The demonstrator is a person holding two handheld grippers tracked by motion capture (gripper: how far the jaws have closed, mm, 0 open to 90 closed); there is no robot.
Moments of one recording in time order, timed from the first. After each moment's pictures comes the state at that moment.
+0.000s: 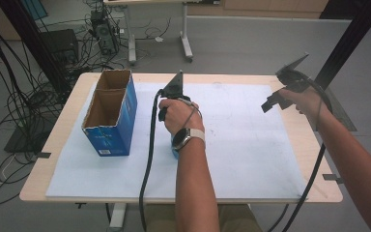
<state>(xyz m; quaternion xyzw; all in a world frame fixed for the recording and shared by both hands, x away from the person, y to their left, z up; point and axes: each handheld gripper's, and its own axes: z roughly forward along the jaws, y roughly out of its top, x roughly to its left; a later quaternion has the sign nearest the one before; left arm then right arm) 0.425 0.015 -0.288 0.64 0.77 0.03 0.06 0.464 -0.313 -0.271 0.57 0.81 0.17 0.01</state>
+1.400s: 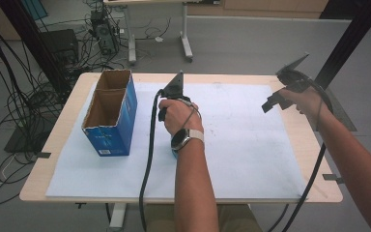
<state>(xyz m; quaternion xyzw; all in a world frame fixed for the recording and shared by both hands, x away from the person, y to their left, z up) 0.424 0.014 -0.288 0.65 0.76 0.03 0.06 0.463 -0.314 -0.269 0.57 0.81 0.17 0.01</state>
